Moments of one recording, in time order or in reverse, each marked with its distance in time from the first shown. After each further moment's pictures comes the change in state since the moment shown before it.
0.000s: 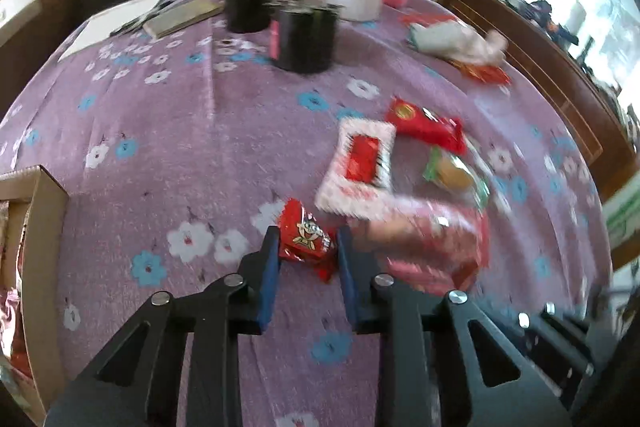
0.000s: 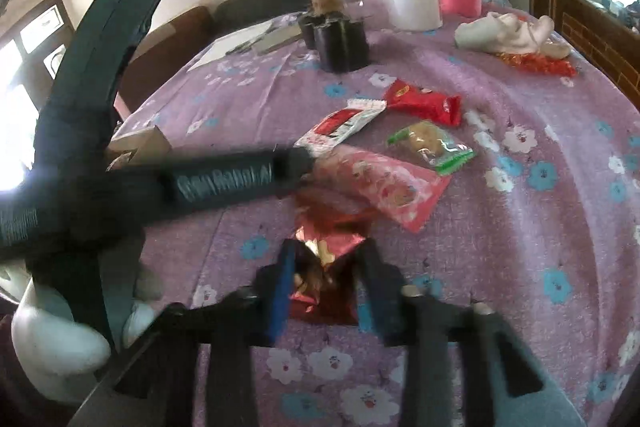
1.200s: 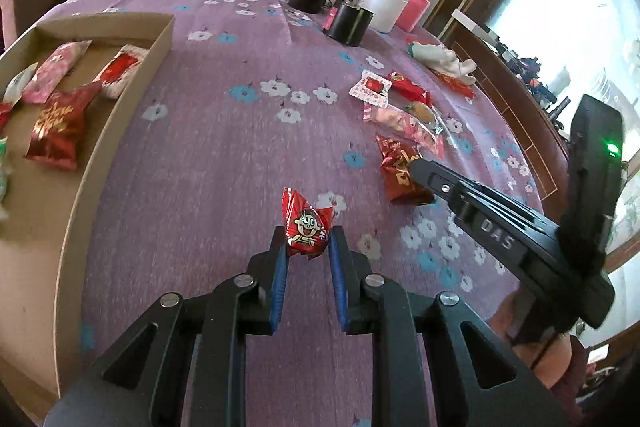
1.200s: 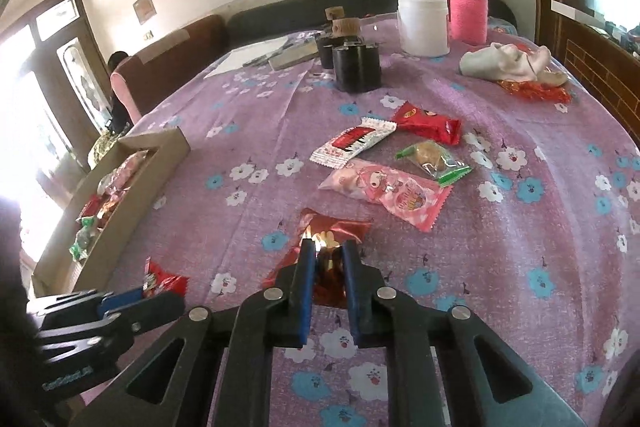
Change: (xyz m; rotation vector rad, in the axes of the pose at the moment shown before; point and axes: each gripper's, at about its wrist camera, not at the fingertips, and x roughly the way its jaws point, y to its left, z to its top) left arm -0.088 0.048 -0.107 -0.258 -0.045 -0.127; right arm -0.015 0.012 -0.010 -0.061 -0.049 -0.005
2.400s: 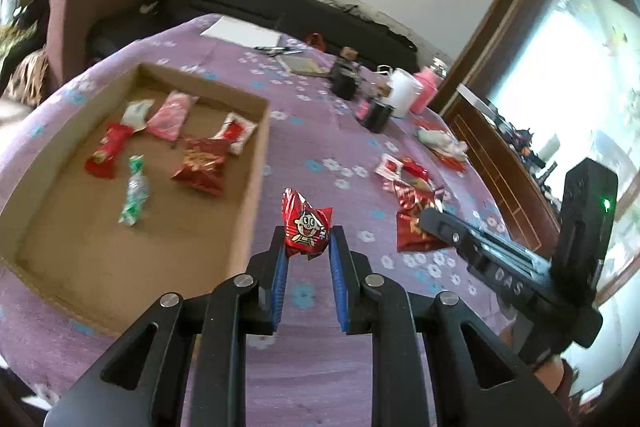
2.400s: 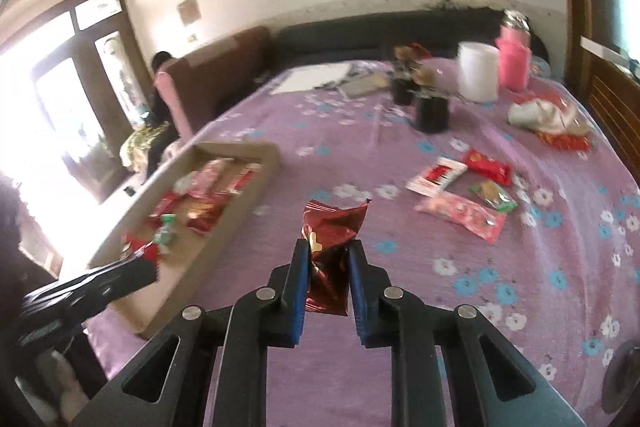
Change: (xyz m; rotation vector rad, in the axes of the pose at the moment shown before) left arm -0.114 0.064 -0.014 -0.120 -0.232 -0.005; right arm -0.071 0.091 -0.001 -0.111 -0.066 0.129
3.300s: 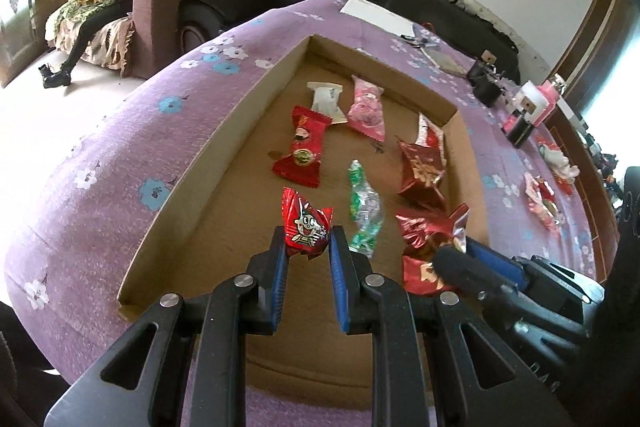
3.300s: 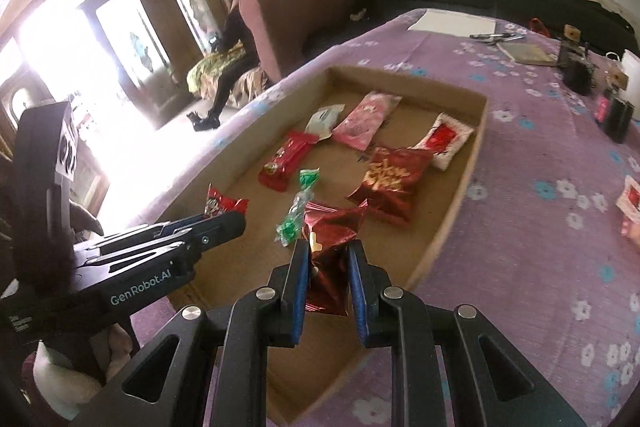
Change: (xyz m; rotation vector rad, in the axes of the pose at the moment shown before) left arm 0.010 0.129 0.018 -0.105 0.076 0.313; right arm 0.112 0.159 -0.004 -0.176 0.221 0.204
